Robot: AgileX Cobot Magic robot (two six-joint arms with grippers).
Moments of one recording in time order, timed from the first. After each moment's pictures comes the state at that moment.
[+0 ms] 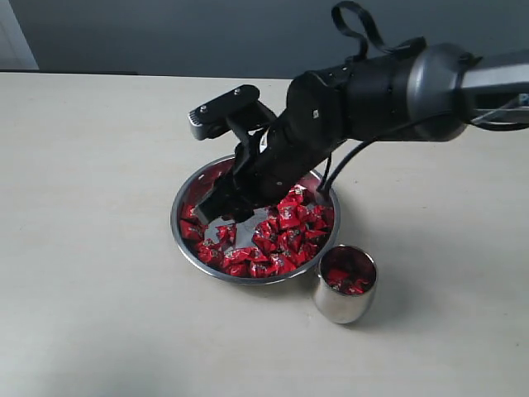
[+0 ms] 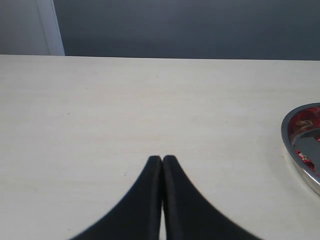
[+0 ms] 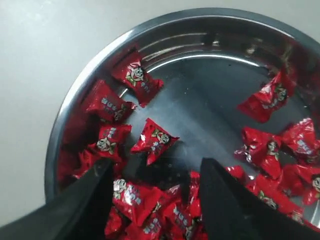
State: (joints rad) left arm 0.10 0.10 0.00 0.00 0.24 -0.06; right arm 0.74 1.89 -1.23 0.21 0.49 -0.20
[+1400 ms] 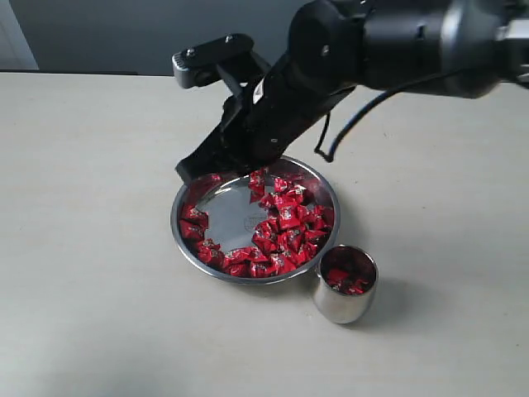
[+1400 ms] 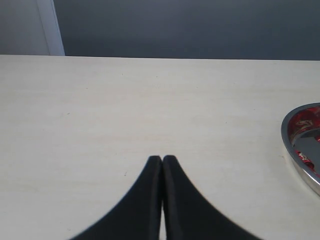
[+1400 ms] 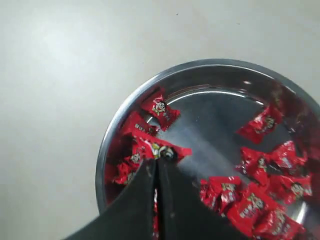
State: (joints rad) left arm 0.10 0.10 0.00 0.00 0.24 -0.06; right arm 0.74 1.78 -1.32 0.25 0.62 -0.20
